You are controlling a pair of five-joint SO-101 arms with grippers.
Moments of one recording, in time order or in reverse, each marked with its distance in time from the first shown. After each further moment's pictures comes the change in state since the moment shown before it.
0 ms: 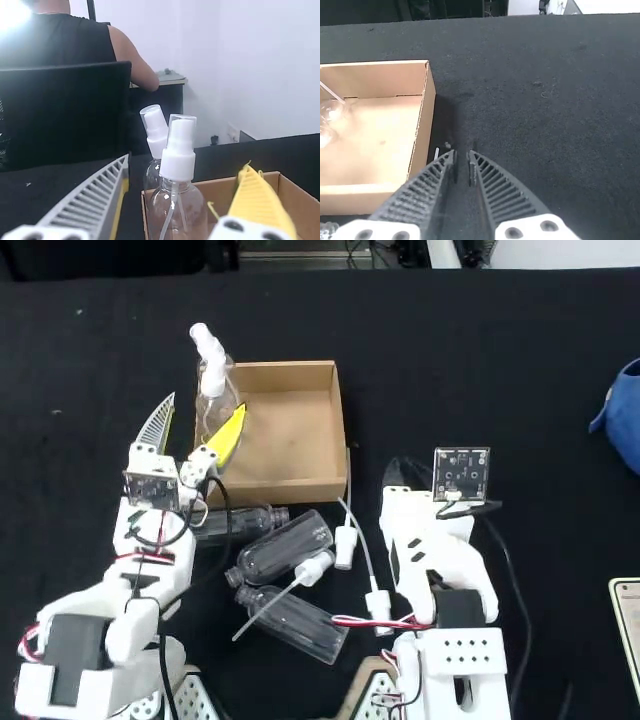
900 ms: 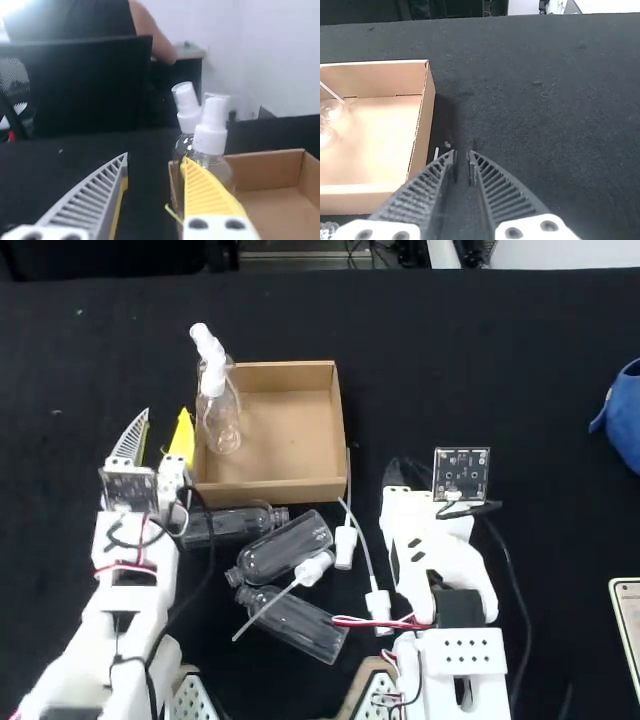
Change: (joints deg) left arm -5.5 -26.8 5.6 29.0 -0.2; right arm 0.0 0.0 0.0 0.0 0.0
